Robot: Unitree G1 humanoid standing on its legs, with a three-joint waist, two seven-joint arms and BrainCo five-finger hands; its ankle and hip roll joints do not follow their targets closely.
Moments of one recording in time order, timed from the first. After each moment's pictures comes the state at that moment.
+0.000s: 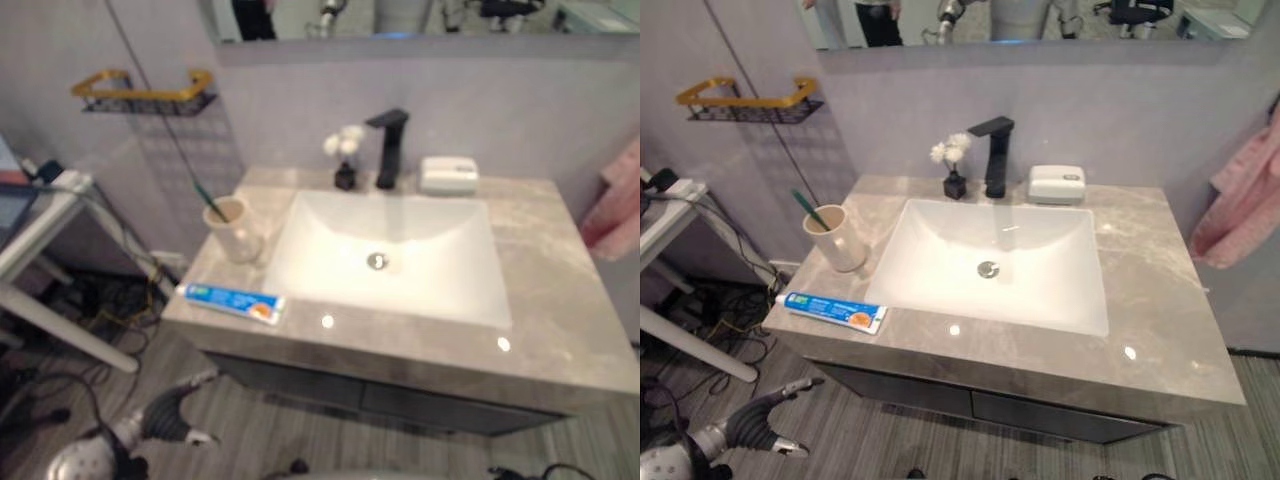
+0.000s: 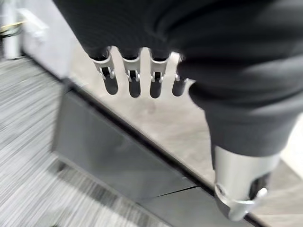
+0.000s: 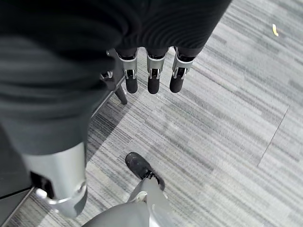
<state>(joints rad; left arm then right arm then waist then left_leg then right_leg) 0.69 0.96 0.04 -0.37 0.02 -0.12 -0.29 -0.04 -0.44 0.24 1.43 -0.15 -0.08 0.08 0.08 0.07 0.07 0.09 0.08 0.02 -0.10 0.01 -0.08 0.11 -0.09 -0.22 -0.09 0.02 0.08</state>
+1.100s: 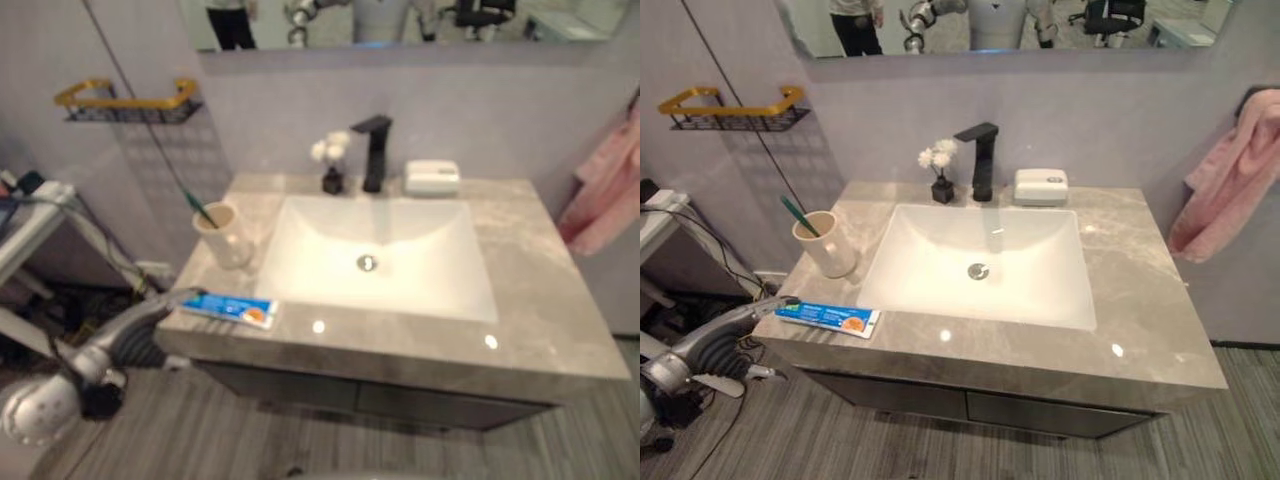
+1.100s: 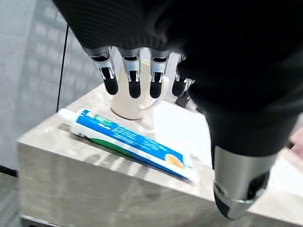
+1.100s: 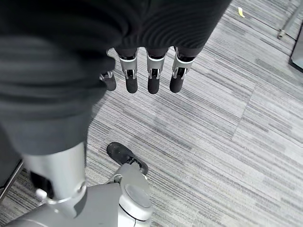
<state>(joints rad) 0.57 1.12 0.22 -0.38 0.06 -0.13 -0.18 0.05 -0.43 0.20 1.43 -0.13 -0.06 0.12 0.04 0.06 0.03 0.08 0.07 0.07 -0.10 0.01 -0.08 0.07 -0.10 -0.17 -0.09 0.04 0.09</state>
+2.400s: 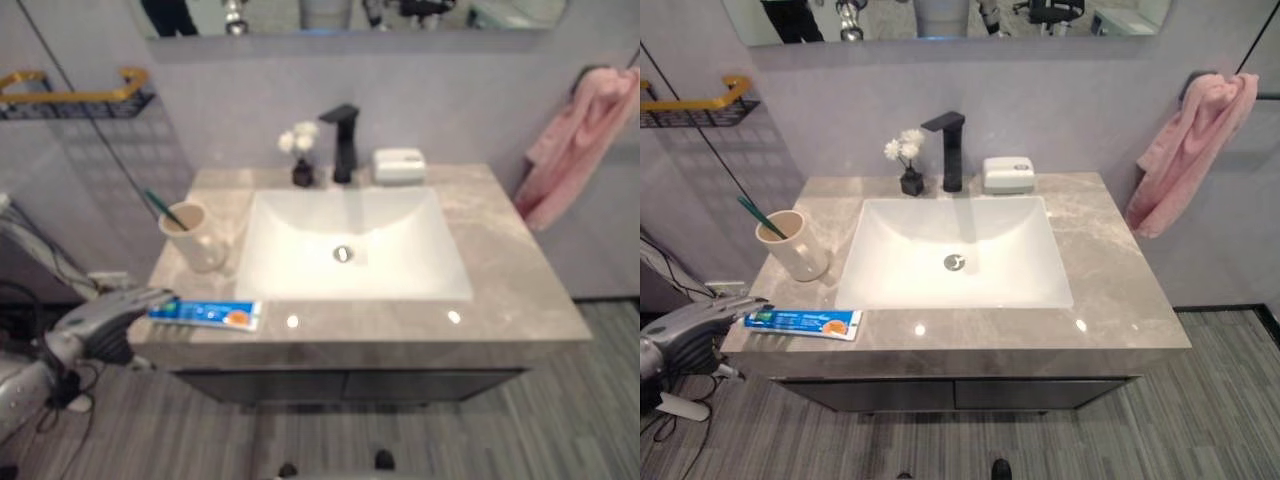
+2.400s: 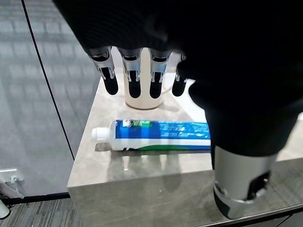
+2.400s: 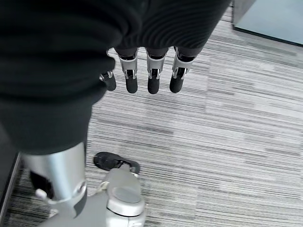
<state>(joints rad) 0.62 1.33 0.26 -0.25 0.26 -0.17 -0.13 0.10 -0.44 0.09 1.39 -0.04 -0.04 0.14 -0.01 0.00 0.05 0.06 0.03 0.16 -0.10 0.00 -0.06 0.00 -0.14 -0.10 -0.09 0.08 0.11</state>
